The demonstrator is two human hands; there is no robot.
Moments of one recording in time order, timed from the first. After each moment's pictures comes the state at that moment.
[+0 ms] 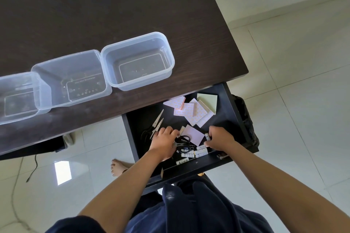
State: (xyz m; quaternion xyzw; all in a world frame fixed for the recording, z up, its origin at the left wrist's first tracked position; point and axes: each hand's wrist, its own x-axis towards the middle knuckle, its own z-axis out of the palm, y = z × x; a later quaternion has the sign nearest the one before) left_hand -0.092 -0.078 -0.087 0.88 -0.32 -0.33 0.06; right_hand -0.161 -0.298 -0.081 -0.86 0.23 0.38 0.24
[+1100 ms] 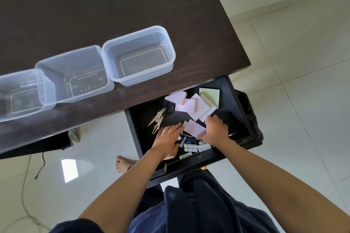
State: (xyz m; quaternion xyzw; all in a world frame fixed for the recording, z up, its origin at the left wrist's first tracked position) left_hand -0.100 -0.072 -0.084 0.85 -0.33 -0.40 0.07; right_hand -0.153 -0.265 -0.083 -0.91 0.25 0.29 0.17
